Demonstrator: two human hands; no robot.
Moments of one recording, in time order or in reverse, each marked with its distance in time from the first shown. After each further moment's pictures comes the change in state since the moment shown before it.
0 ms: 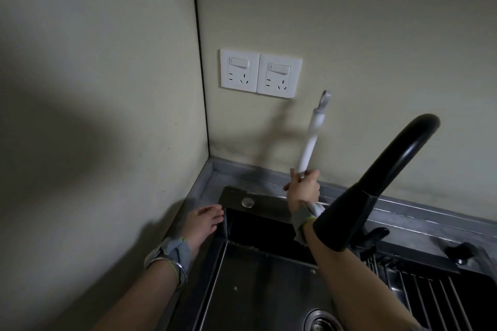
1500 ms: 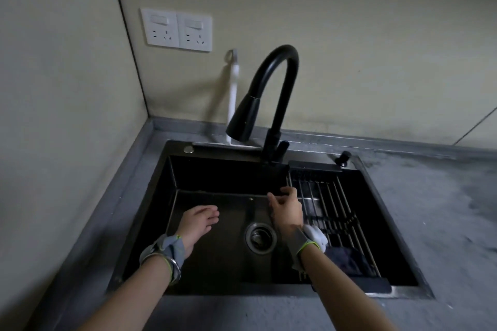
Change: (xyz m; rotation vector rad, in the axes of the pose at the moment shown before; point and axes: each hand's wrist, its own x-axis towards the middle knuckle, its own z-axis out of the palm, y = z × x) left_hand -0.171 -0.111 0.056 0.182 -0.245 -0.021; right_hand -0.154 0.159 -0.184 -0.048 -0.102 0.069
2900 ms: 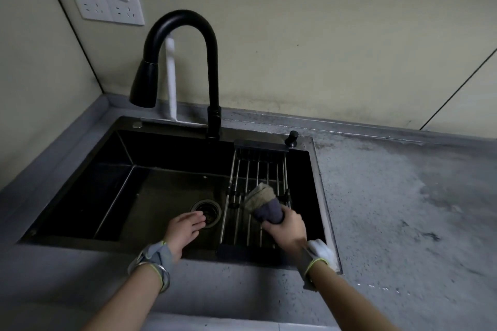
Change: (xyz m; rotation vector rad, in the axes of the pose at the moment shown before) left_hand -0.062 -0.064 0.191 -0.130 0.151 -0.140; right_hand 0.005 0.140 -0.194 -0.296 -0.203 -0.091
